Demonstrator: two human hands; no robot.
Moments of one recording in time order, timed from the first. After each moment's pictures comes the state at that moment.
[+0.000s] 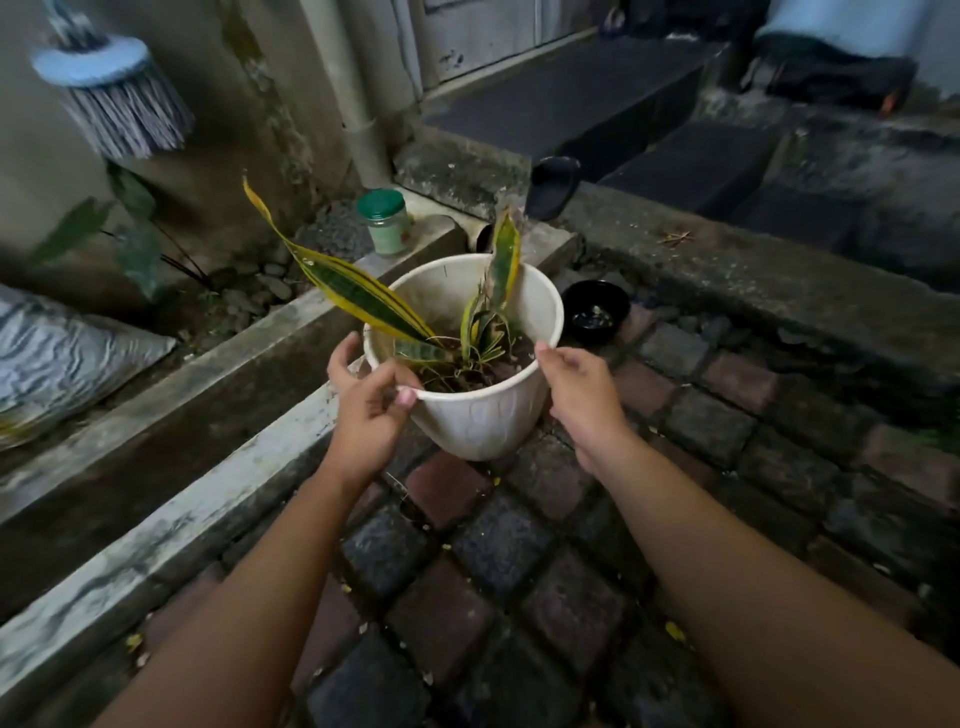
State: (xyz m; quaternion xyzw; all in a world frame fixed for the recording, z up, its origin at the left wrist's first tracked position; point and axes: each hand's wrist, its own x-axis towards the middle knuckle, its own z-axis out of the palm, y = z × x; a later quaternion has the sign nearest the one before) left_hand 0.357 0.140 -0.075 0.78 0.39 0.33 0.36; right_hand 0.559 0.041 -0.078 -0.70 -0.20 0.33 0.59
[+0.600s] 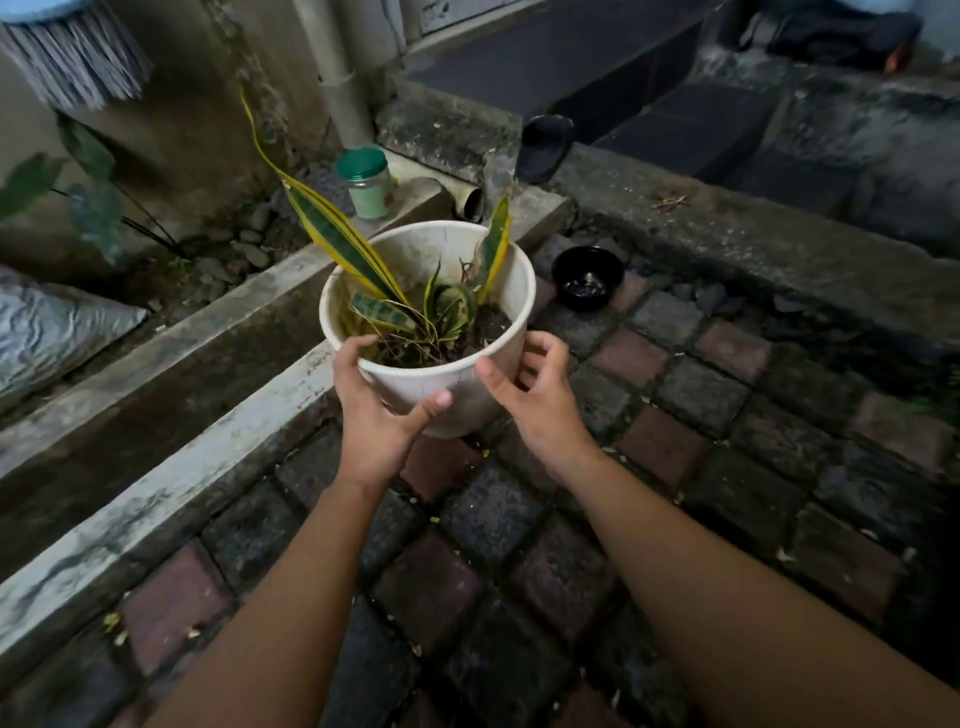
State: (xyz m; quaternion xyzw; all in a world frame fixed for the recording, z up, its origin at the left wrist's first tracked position) left_hand 0.367 0.123 -0.125 0.70 0.39 0.42 0.42; right_hand 0.532 0.037 -0.133 -0.64 -0.30 0.35 0.62
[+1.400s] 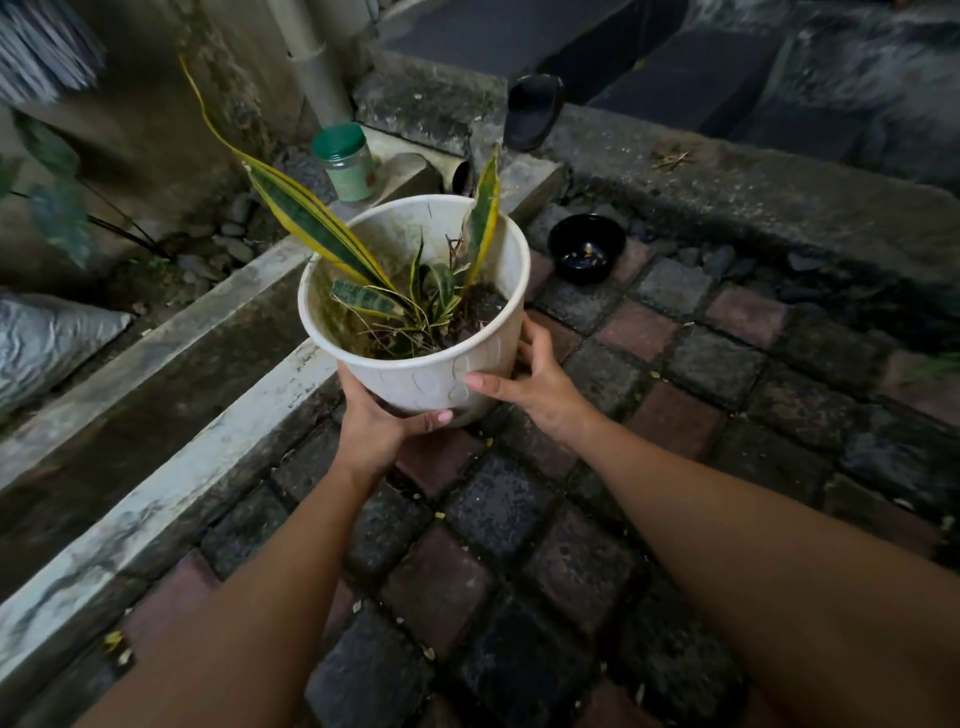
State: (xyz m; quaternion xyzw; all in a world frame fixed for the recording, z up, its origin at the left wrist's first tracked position) left_hand 0.364 0.151 -0.158 0.67 0.42 0.33 0.51; right_hand 0.559 0.053 -0.167 -0.57 -0.32 0.47 0.59
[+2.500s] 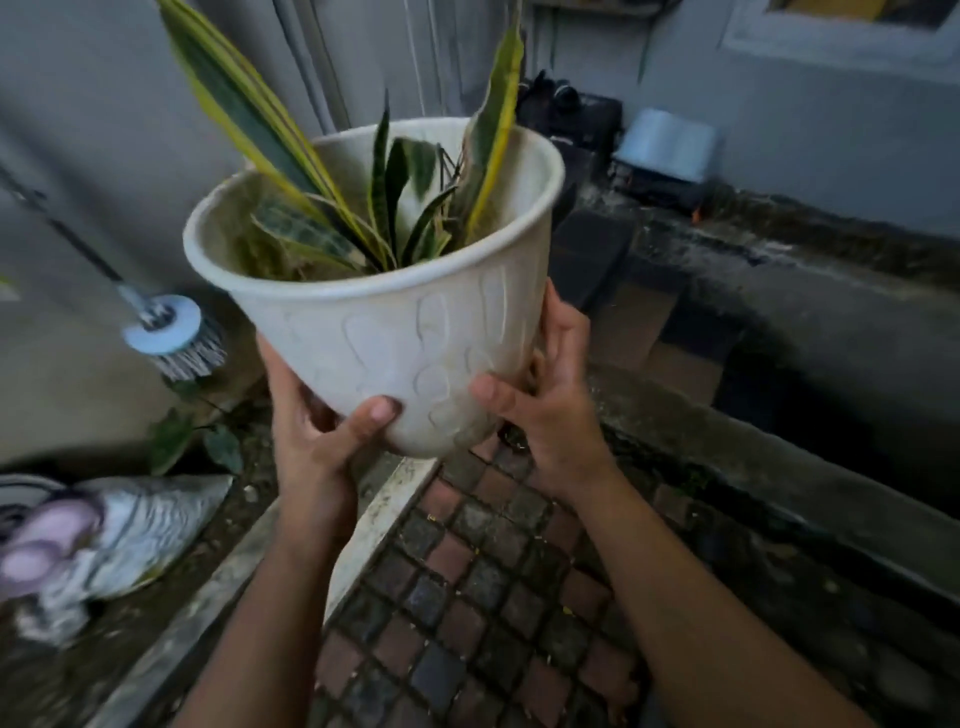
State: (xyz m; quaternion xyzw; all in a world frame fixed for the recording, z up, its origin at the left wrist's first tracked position) left_hand 0.385 0.102 0.536 0.61 0.26 0.43 0.61; right_hand 0.549 -0.010 0.527 -0.50 -0.32 0.32 0.74
